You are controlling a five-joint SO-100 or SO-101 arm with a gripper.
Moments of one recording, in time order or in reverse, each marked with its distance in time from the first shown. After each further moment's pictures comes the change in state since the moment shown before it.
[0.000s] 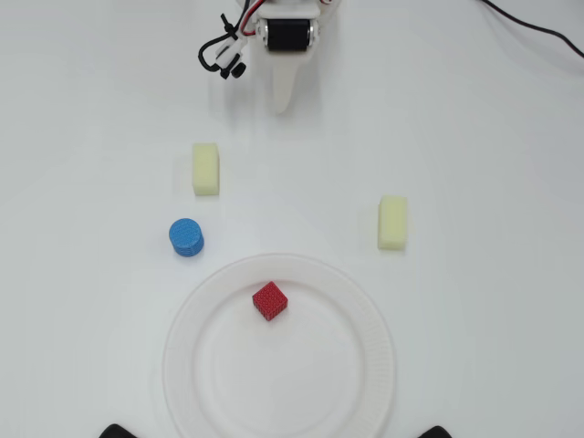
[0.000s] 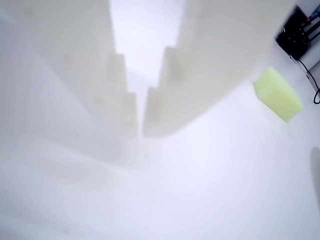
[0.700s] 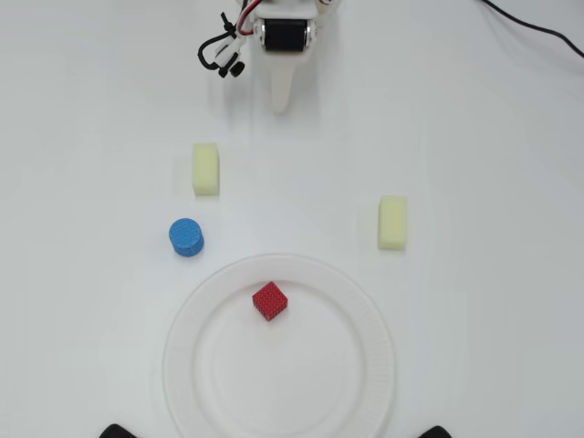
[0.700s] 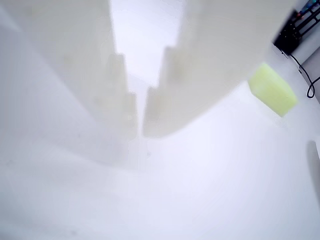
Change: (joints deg) arm 1.7 0.0 0.0 0.1 2.1
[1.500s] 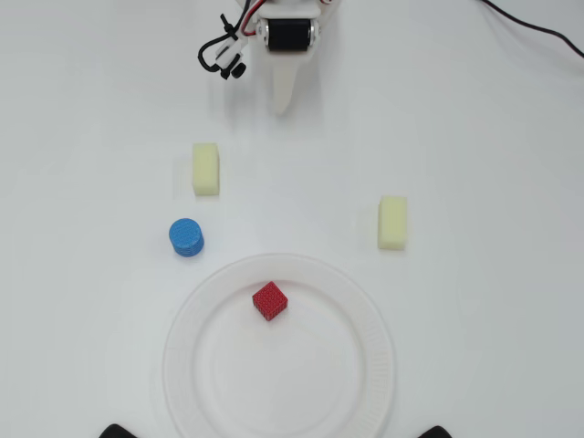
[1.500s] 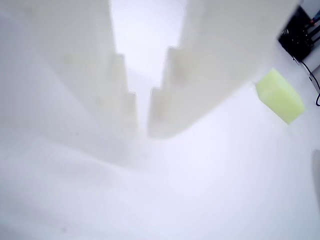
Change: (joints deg) arm -2.5 0.0 0.0 -0.1 -3.0
